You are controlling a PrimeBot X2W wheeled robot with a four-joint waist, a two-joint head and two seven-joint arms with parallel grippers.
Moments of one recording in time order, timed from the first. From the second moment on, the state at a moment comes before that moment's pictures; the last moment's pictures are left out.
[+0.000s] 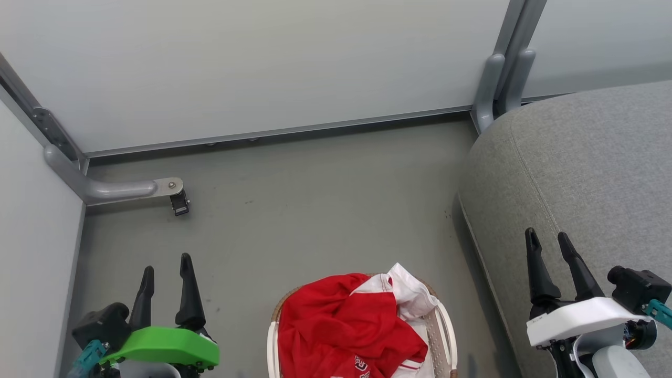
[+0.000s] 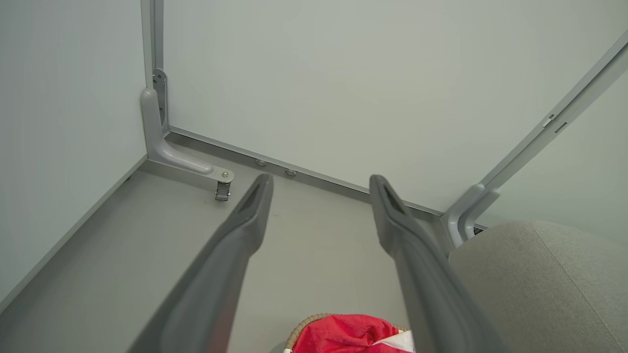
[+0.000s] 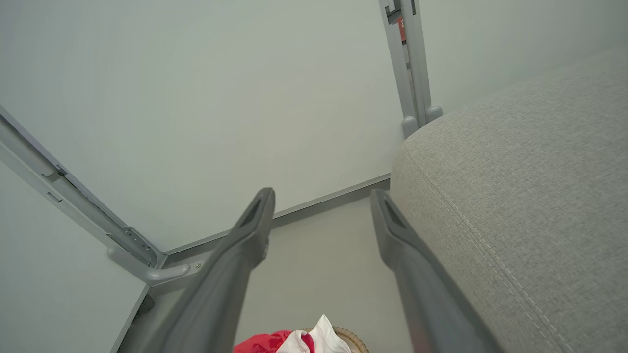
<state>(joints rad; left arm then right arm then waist) -0.01 0.04 -0.06 0.18 -0.50 -0.01 -0.17 -0.07 -0.12 0.05 0.20 0.55 0.13 -0.26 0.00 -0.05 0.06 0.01</state>
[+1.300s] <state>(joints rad) 0.01 0.05 -0.09 0.23 -0.22 -0.01 -0.25 -0.05 -0.06 -0.04 0.22 0.15 0.13 -0.26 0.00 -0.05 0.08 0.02</state>
